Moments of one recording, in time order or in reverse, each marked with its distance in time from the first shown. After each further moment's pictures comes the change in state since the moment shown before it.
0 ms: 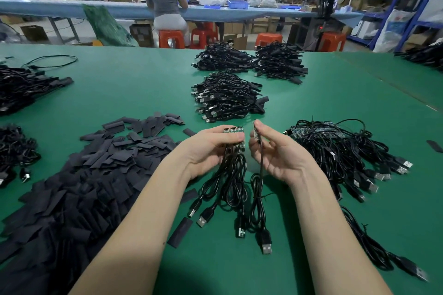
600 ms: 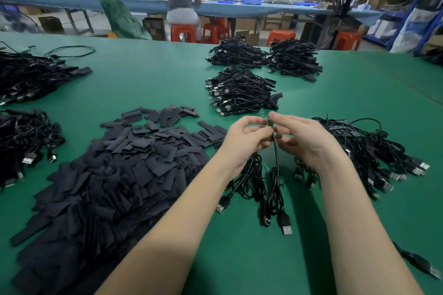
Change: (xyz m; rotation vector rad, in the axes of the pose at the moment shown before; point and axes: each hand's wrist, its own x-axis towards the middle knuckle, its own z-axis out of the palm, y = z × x) left_hand 0.012 -0.026 0.038 0.006 0.235 0.212; right_hand -0.006 -0.018 0.006 -0.568 0.302 -0.182
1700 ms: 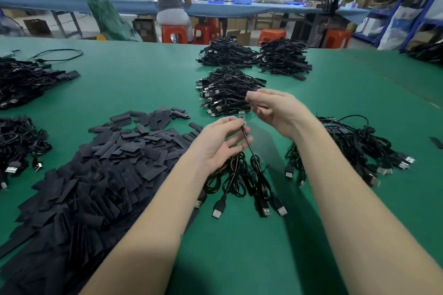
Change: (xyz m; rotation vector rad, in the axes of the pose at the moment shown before) left_hand 0.006 0.014 -0.024 -0.344 -0.025 -0.186; right_hand 0.037 -0.035 0.019 0.116 -0.173 -0.084
